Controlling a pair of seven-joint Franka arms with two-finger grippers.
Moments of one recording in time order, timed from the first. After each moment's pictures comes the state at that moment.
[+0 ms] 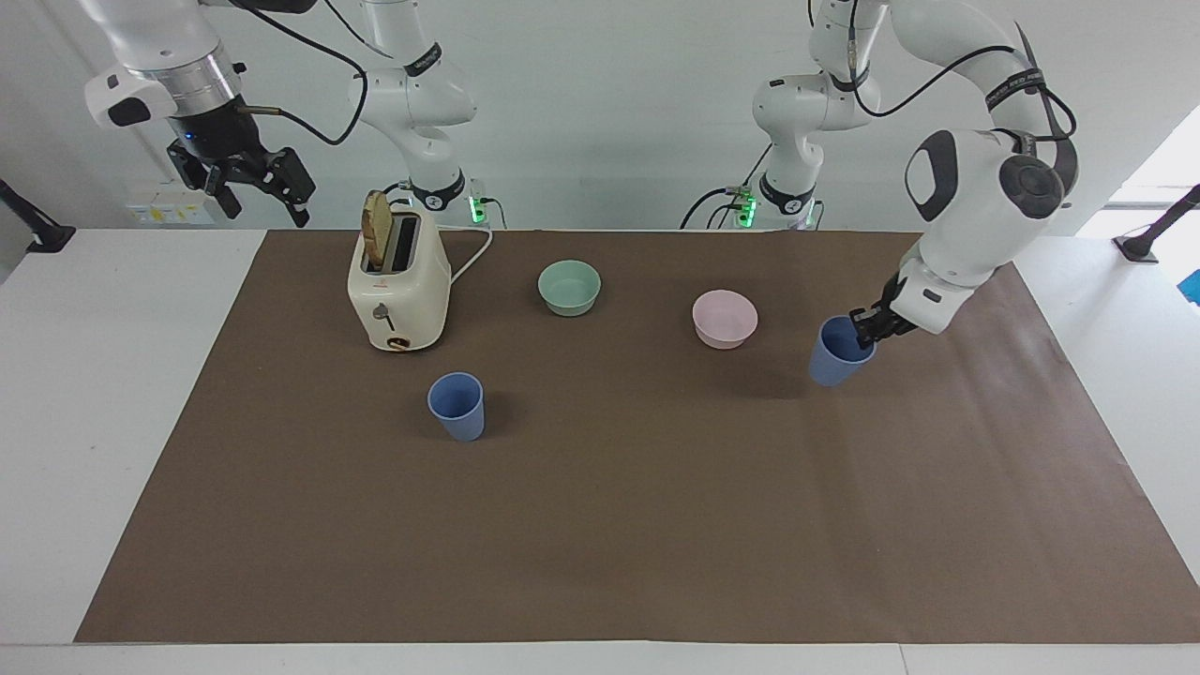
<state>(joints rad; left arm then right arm) -0.05 0.09 -0.12 -1.87 -0.09 1.86 -0.26 0.02 -0.11 -0.11 -1.62 -0.01 1.54 0.09</state>
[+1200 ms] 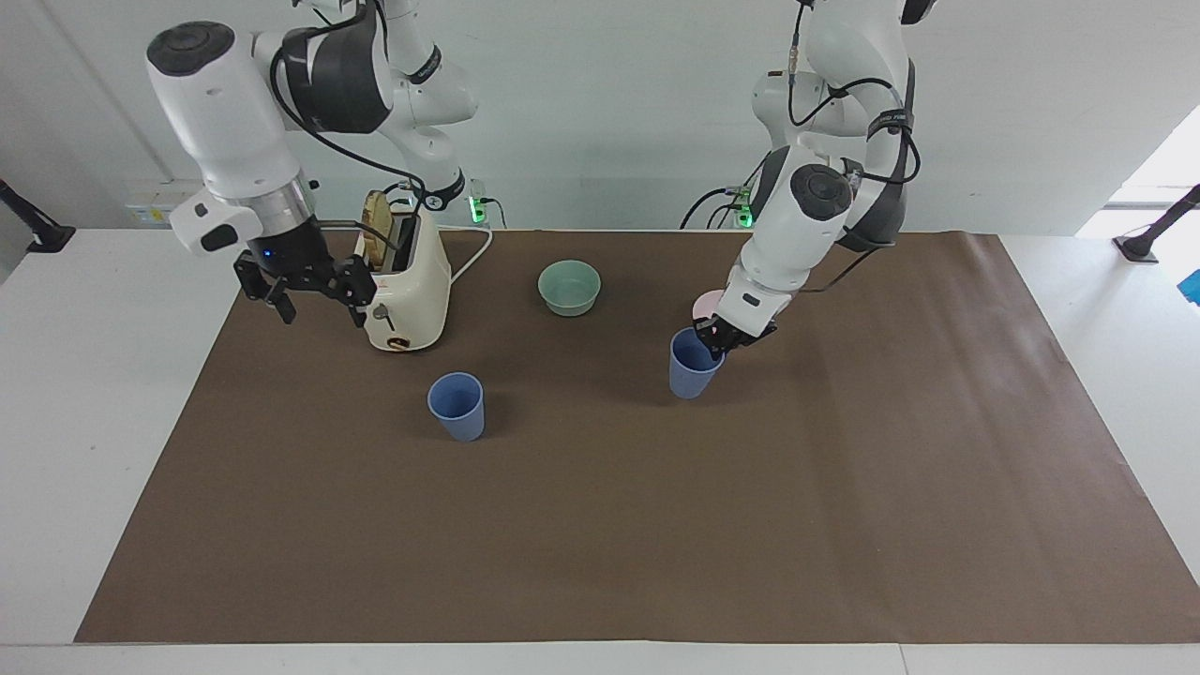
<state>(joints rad) -0.34 0.19 -0.11 -1.86 -0.16 2.07 -0.51 0.14 0.12 -0.10 -1.64 0.00 1.87 0.09</state>
